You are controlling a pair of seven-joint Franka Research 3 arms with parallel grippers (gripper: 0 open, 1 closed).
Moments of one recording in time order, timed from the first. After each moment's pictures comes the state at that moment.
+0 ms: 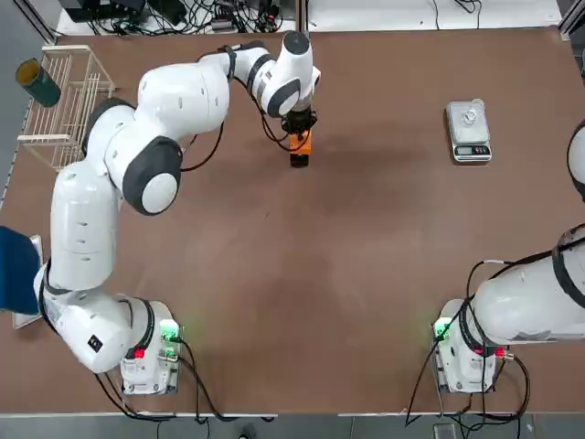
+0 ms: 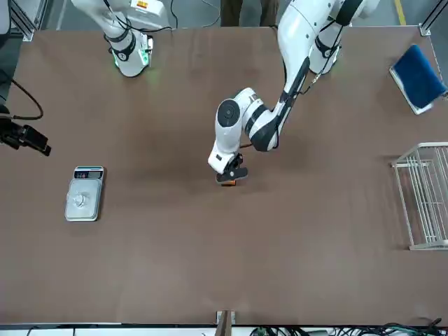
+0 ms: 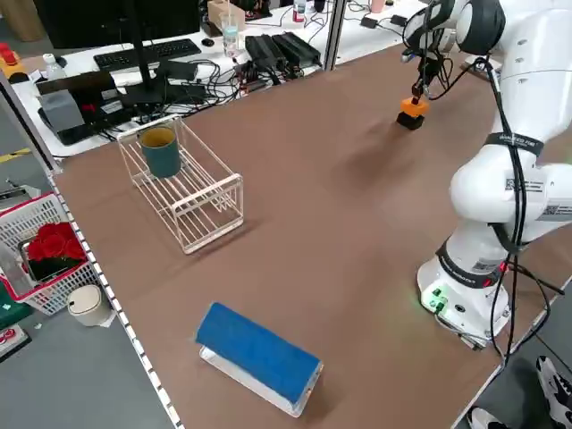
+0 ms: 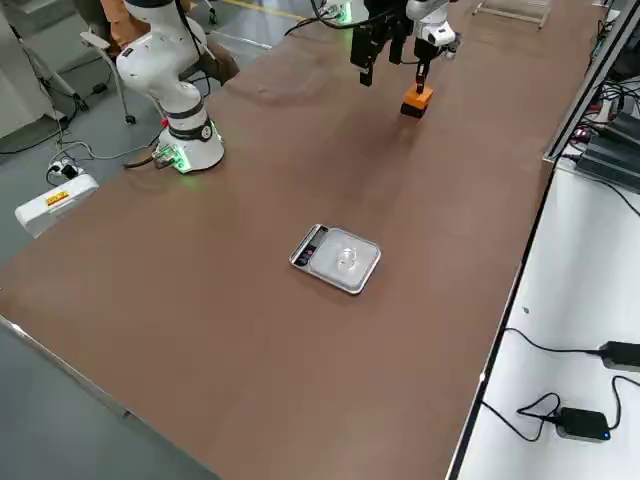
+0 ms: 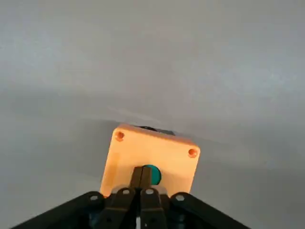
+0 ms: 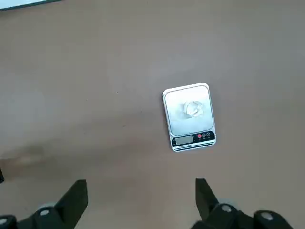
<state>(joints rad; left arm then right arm) -0.68 0.73 -0.16 -1.47 0.15 2.24 -1.06 -0.01 0.15 -0.01 -1.37 -0.01 1.53 0.15</state>
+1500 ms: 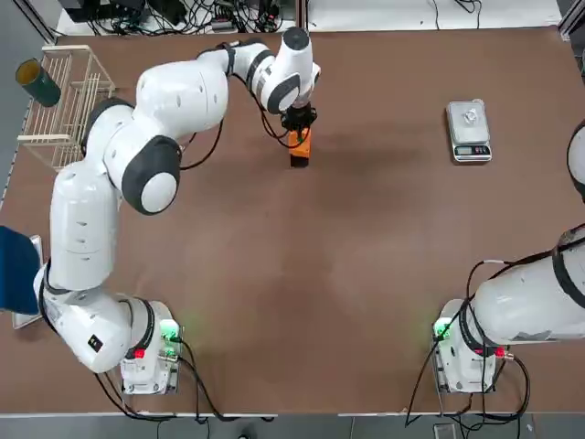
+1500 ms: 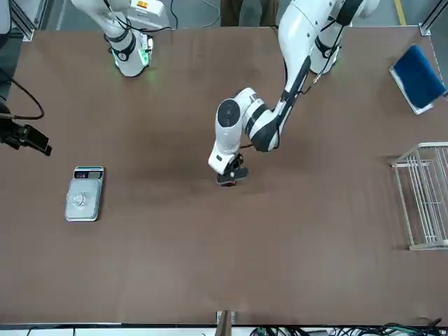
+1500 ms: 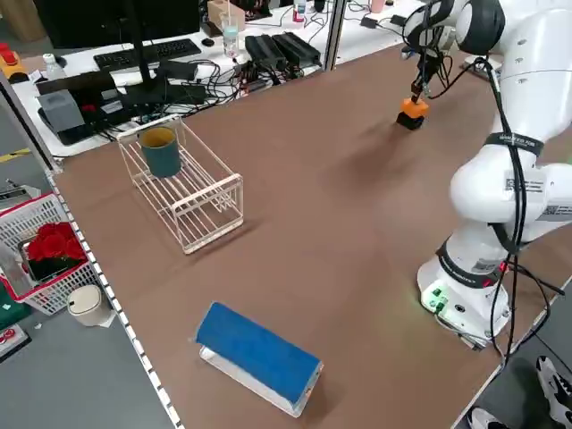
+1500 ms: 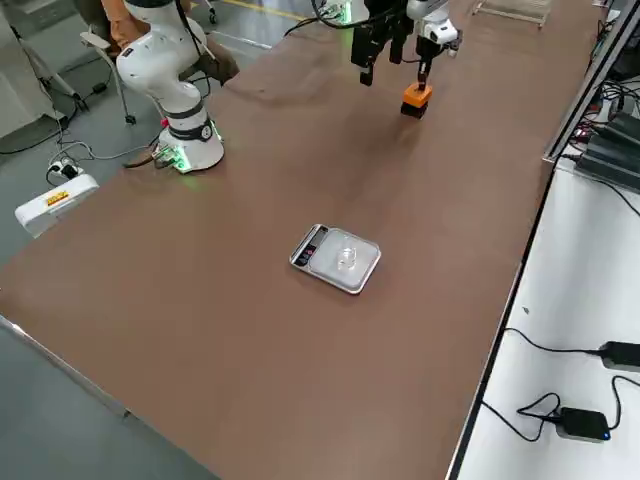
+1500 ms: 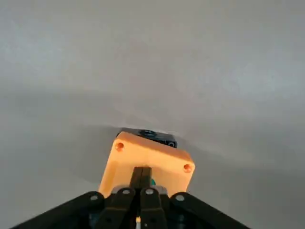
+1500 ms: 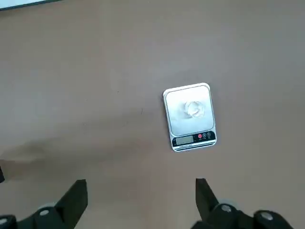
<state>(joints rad) -0.67 0.72 -0.16 -1.45 0.15 2.22 -1.06 -0.01 0.15 -0.01 -1.37 -0.01 1.53 0.15</state>
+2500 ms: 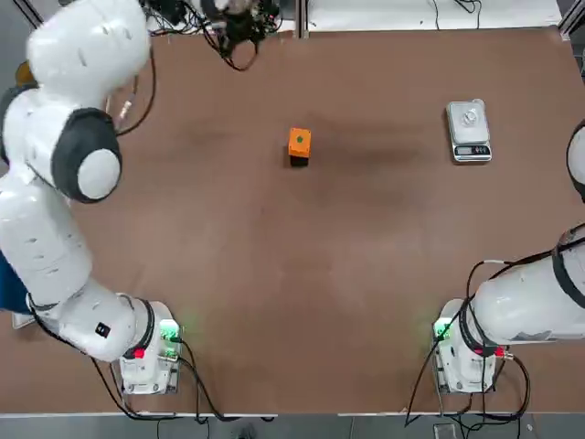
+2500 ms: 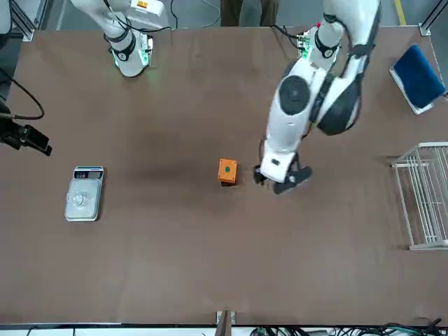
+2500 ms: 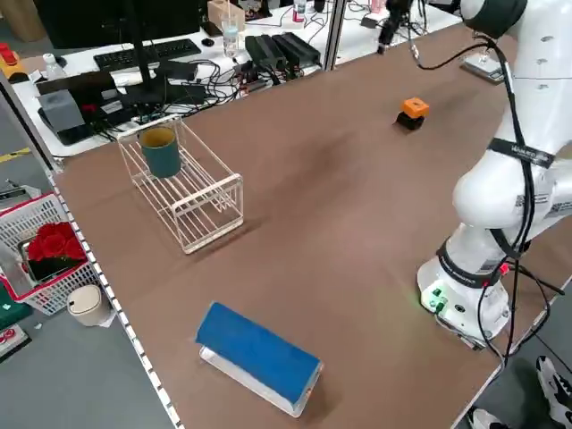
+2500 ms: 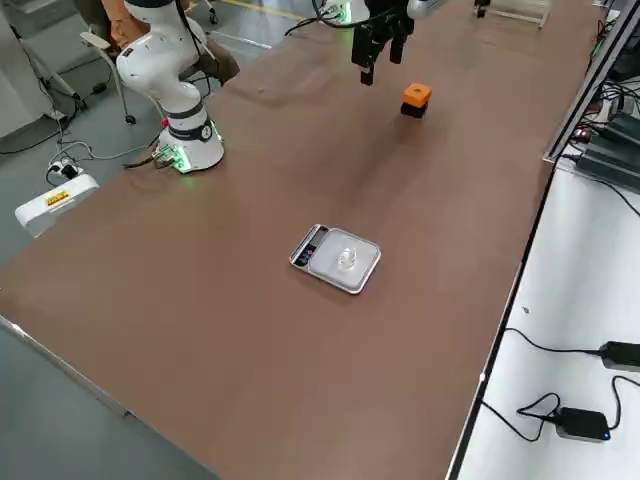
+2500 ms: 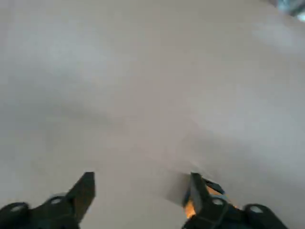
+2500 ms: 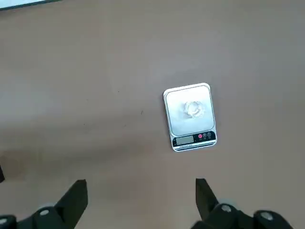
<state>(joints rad) -0.39 0.39 -0.16 -1.43 0.13 1.86 -0.98 -0.01 0.15 -0.01 -1.37 -0.01 1.53 0.15</state>
